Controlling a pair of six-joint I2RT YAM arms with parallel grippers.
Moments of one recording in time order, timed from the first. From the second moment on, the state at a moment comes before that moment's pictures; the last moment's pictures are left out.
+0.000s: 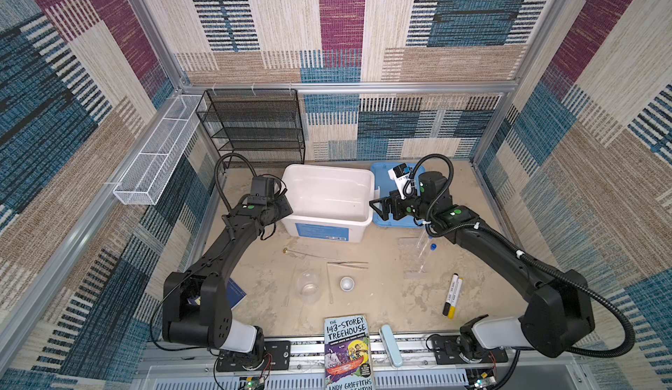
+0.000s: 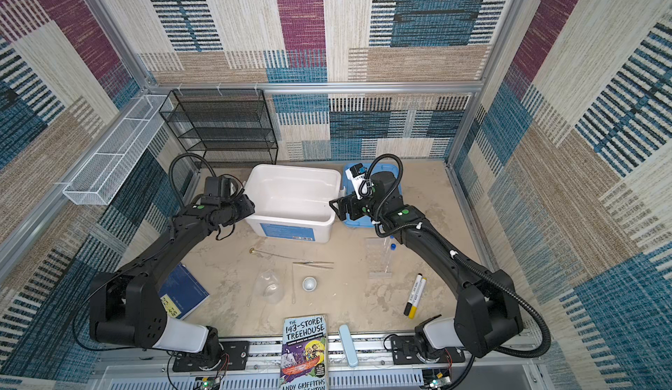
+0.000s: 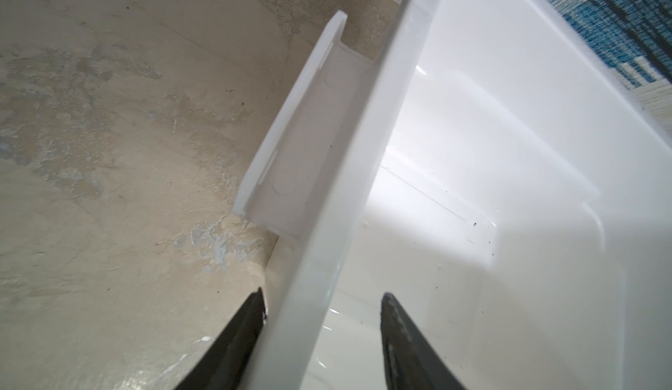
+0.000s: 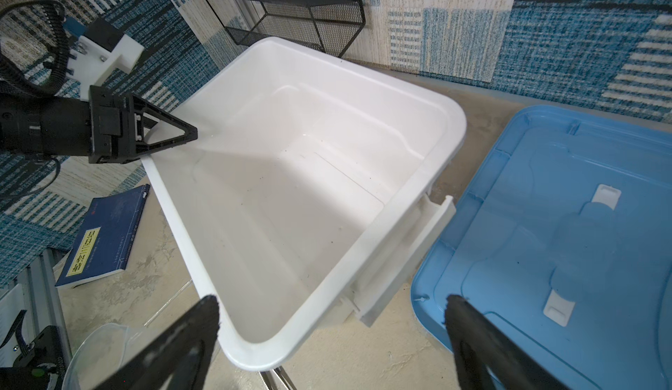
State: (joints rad) left arm -0.14 1.47 1.11 -0.46 0.02 -0.57; right arm 0.42 1.39 1.08 -0.20 -0.36 0.12
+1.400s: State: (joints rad) left arm -0.59 1.13 1.04 -1.09 0.06 -0.35; right arm 0.75 1.29 1.04 -0.26 -0.39 -0.01
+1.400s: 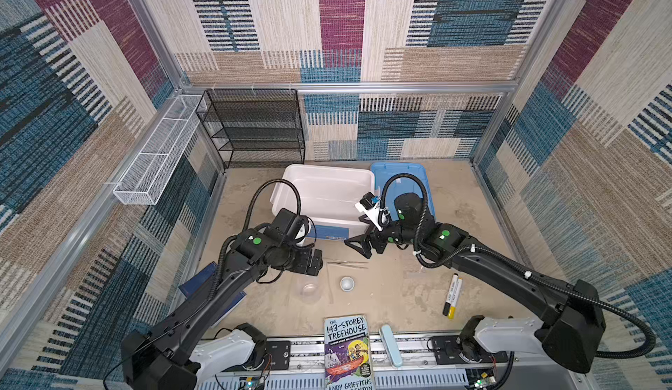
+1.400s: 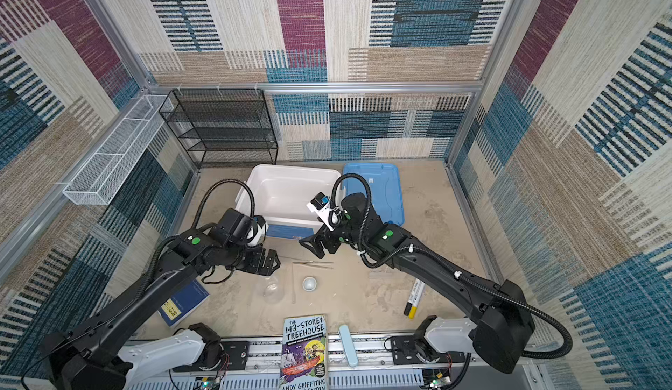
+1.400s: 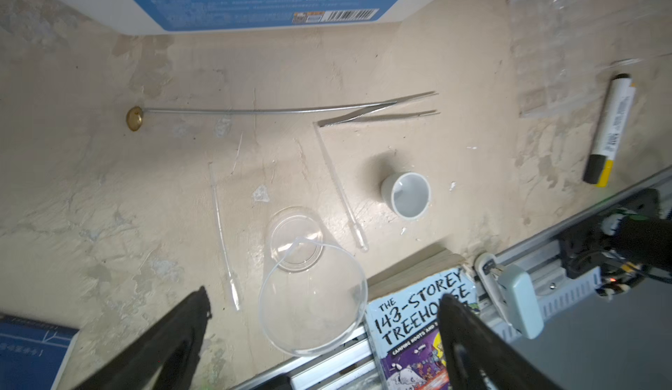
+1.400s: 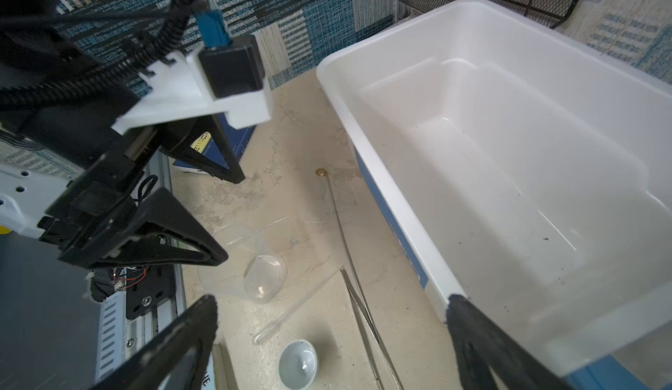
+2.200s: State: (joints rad) left arm -0.80 1.23 0.90 -1.01 -0.08 -0.57; right arm 0.79 1.28 0.99 -0.26 -0.39 0.00
